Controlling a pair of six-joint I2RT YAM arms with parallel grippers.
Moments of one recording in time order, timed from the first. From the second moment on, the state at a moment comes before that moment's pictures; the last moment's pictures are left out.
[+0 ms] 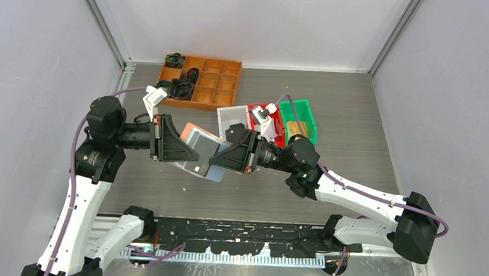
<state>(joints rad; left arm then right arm) -0.21 0.82 1.14 -0.52 1.28 -0.71 0.99 1.14 0.76 0.78 -0.48 1.16</state>
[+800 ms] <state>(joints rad) -0.21 0.82 1.14 -0.51 1.30 -0.73 0.98 1.06 0.70 0.77 -0.52 1.13</state>
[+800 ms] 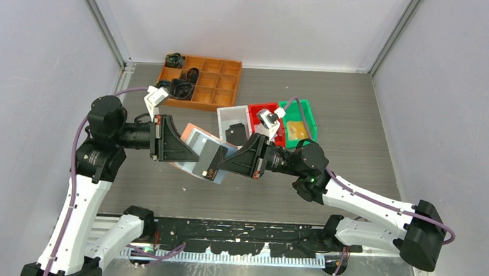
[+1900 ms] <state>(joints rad) -0.18 0.89 1.28 -0.90 1.14 -0.26 0.82 0.85 0.71 0.36 -0.58 1.02</state>
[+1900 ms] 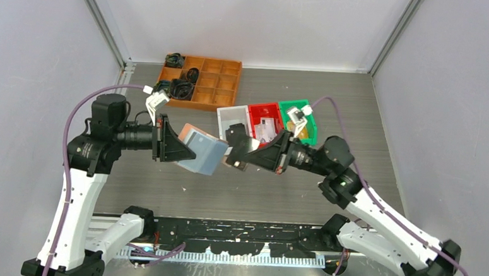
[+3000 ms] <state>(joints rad) -0.21 1.40 1.01 -1.06 0.40 0.79 0.54 1.95 1.60 -0.57 -0.46 0.47</state>
